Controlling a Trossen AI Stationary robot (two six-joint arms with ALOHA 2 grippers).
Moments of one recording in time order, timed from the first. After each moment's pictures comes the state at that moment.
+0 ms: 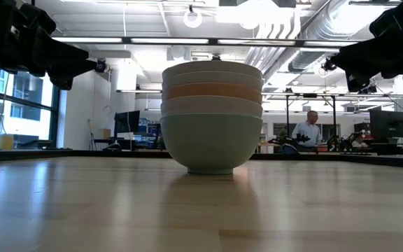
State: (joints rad) left arm 0.14 0.06 0.01 0.02 -0.06 -0.09; right arm -0.01 0.00 0.01 0.03 -0.06 0.14
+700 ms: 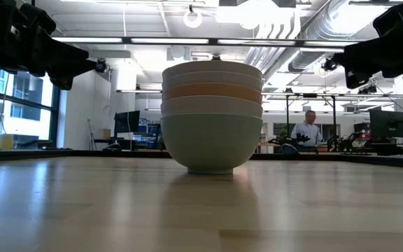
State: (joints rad) left arm 0.14 0.06 0.01 0.02 -0.06 -0.09; right arm -0.01 0.01 0.01 0.03 -0.11 0.06
